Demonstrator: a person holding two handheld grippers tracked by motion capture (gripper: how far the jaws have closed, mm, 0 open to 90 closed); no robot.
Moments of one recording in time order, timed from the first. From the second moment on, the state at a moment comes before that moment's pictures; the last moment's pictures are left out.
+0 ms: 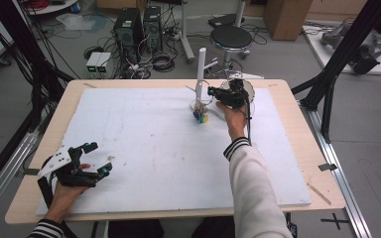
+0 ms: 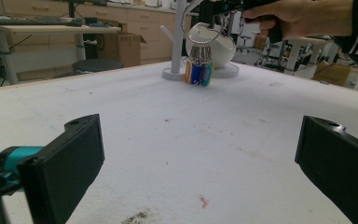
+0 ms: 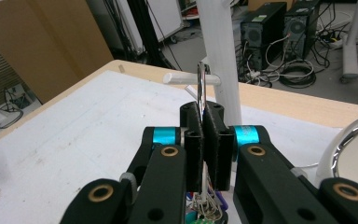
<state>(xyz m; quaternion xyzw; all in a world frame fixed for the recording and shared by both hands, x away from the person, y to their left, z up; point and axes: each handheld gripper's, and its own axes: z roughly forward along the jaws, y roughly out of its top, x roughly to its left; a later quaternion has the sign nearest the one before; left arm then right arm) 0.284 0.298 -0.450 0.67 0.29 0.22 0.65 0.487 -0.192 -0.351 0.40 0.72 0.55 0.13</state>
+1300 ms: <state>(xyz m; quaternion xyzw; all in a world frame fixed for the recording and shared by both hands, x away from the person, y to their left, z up) 0.278 0.296 -0.451 0.67 0.28 0.25 0.64 0.395 -0.230 -0.327 0.28 0.76 0.55 0.20</state>
